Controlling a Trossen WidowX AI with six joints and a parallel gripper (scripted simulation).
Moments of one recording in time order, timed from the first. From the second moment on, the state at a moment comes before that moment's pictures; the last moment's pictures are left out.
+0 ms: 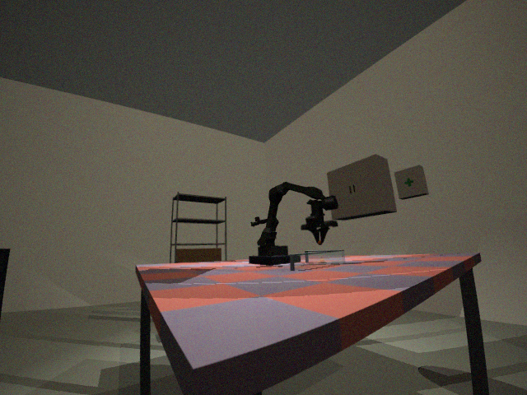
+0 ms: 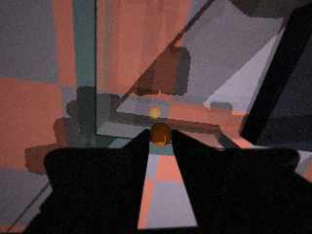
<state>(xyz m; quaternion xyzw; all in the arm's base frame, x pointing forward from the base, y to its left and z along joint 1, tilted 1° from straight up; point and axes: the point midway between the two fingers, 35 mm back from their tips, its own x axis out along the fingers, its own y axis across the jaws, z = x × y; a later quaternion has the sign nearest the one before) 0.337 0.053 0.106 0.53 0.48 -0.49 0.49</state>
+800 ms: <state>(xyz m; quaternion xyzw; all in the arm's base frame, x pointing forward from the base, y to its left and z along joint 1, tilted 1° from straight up) 0.342 0.060 0.040 0.55 0.46 -0.52 0.46</state>
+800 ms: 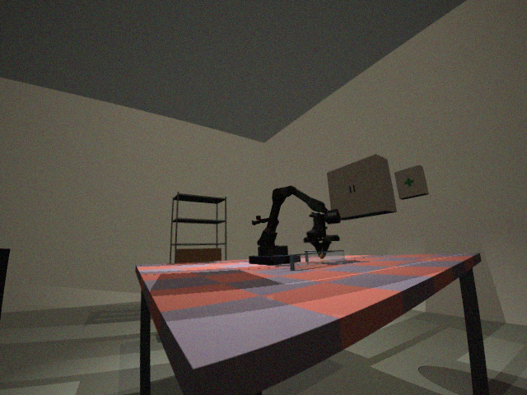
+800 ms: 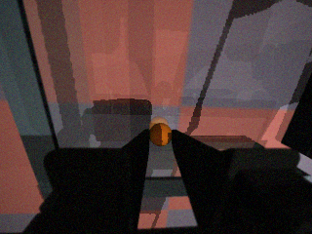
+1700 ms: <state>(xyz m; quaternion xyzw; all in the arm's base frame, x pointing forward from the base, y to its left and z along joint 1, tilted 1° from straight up) 0.343 0.060 0.014 0.55 0.46 -0.52 0.46</state>
